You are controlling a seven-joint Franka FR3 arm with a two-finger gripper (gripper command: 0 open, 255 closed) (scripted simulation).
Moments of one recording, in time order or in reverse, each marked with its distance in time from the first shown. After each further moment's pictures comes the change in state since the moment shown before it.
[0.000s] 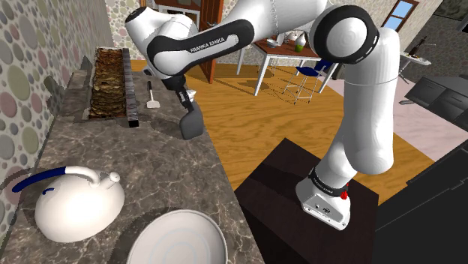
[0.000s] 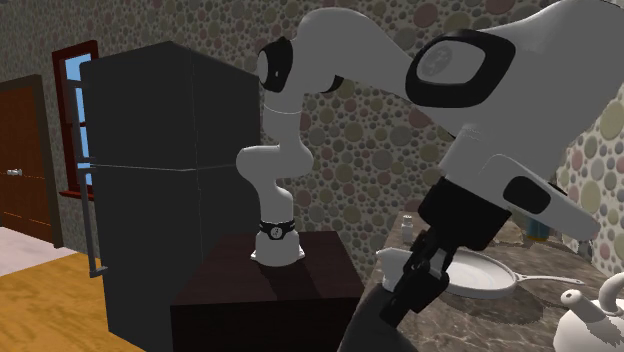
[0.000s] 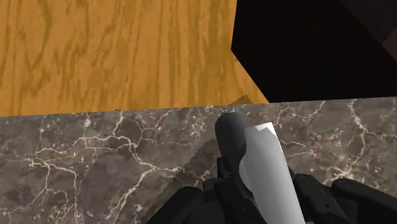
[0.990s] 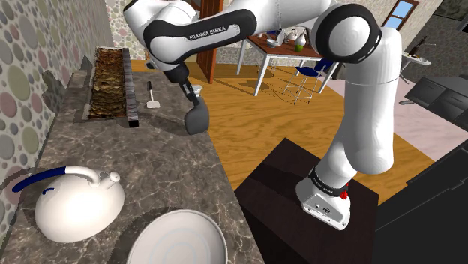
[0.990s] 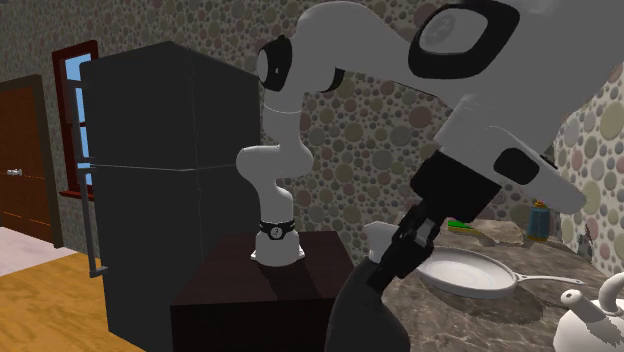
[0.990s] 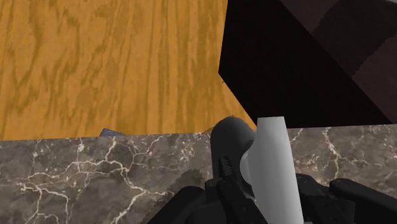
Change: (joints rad) arm 0.002 -0.013 -0.001 0.060 0.014 -0.151 -0.047
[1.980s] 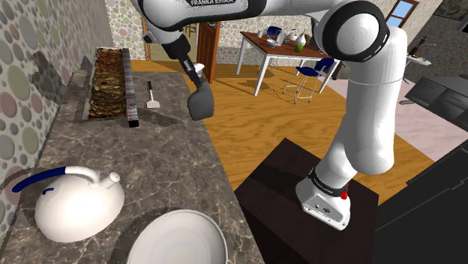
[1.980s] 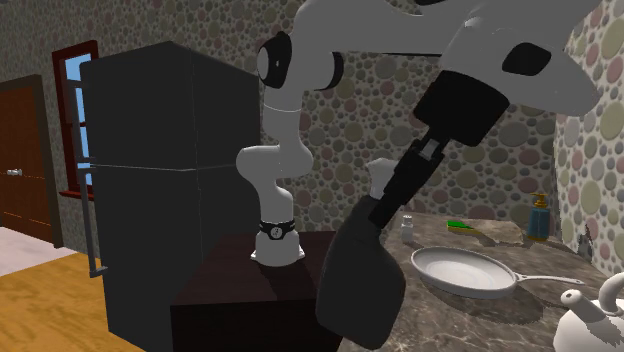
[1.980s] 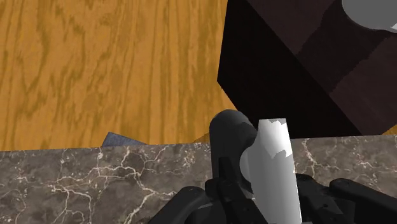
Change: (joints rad) arm 0.013 -0.036 0.001 0.147 0.001 -0.175 -0.053
